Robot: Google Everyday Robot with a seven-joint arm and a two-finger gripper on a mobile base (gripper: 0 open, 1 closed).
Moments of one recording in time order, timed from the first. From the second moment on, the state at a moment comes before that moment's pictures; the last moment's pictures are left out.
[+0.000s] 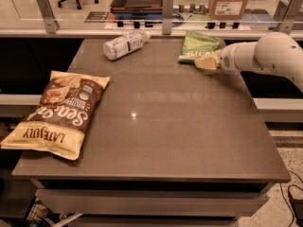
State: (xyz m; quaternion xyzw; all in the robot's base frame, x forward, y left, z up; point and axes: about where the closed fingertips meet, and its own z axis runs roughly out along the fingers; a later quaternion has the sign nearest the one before) arm 0.766 -0.220 0.830 -0.24 0.83 0.11 0.49
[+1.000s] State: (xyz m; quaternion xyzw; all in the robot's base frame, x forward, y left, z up) arm 0.768 -0.213 0.825 -0.24 0.83 0.11 0.49
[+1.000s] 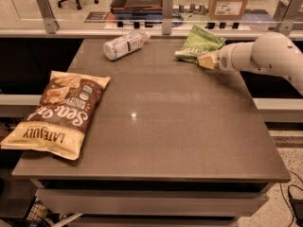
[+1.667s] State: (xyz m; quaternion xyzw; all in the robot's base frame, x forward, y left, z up) arm 0.767 -0.211 0.827 -0.24 0.83 0.12 0.49
